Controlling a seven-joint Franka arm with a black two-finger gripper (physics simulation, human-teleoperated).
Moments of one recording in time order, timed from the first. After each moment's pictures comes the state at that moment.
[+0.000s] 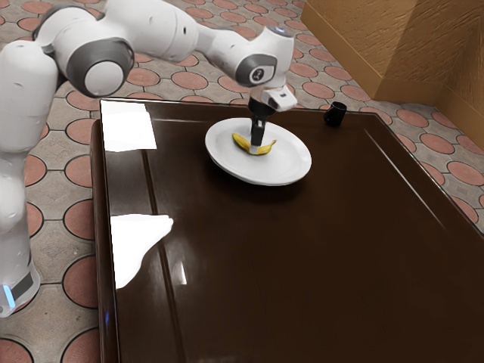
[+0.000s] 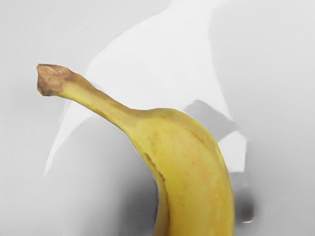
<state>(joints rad) 0.12 0.30 0.22 -1.65 -0.08 1.98 0.67</state>
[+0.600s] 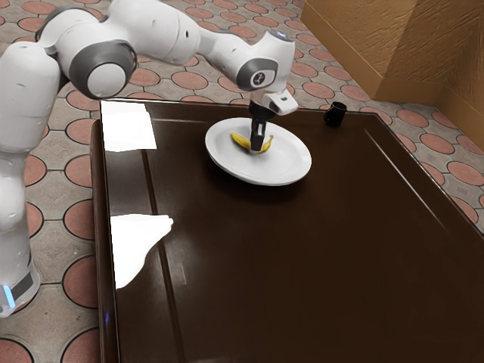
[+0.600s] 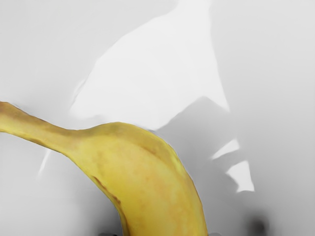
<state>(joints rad) 0.12 0.31 0.22 -1.64 -0.08 1.99 0.65</state>
